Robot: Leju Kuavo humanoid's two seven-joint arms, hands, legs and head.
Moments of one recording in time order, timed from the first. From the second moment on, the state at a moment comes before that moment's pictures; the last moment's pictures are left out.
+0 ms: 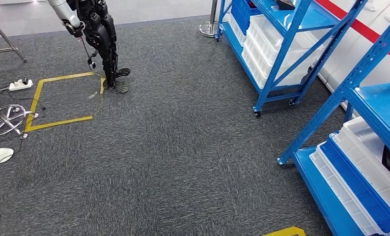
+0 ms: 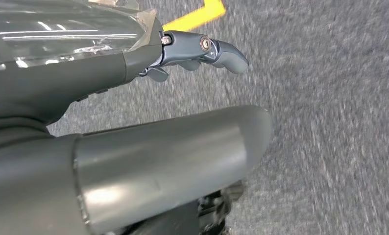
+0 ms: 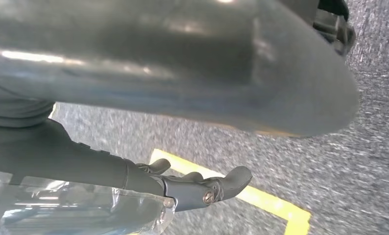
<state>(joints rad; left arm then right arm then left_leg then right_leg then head) -0.02 0.03 -0.51 -0.19 0.31 0.30 -0.37 0.00 -0.06 0.60 -0.18 -0.26 -0.08 0.10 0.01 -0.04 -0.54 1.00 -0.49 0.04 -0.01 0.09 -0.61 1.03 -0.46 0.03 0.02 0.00</state>
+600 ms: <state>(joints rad) -0.02 0.03 -0.51 -0.19 0.31 0.30 -0.37 0.00 -0.05 0.60 -0.18 -0.25 -0.10 0.08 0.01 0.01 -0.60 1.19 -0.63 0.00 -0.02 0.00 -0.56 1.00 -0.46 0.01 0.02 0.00</state>
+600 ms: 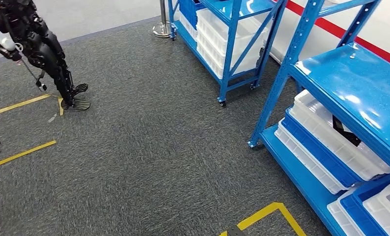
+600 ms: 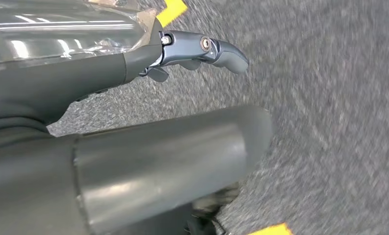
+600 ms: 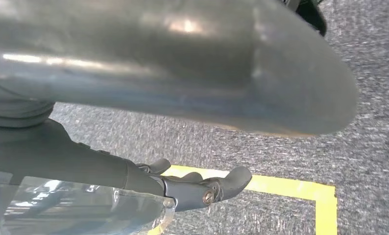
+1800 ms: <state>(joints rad) -0.02 0.02 -0.52 -0.19 0.31 0.30 -0.36 0.00 -0.05 0.60 -0.18 -0.25 -0.10 0.08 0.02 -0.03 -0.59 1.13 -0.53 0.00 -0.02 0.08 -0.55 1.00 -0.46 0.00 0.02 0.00</state>
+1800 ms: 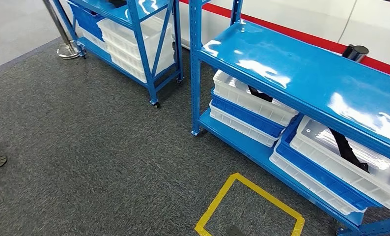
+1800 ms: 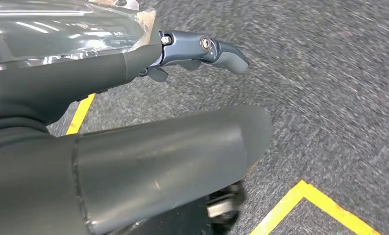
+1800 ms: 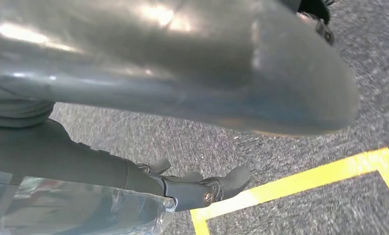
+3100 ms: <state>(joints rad) -0.03 0.02 -0.53 -0.19 0.30 0.30 -0.35 0.00 -0.06 0.61 -0.18 -0.25 -0.11 0.09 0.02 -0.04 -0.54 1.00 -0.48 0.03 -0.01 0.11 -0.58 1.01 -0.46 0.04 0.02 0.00</state>
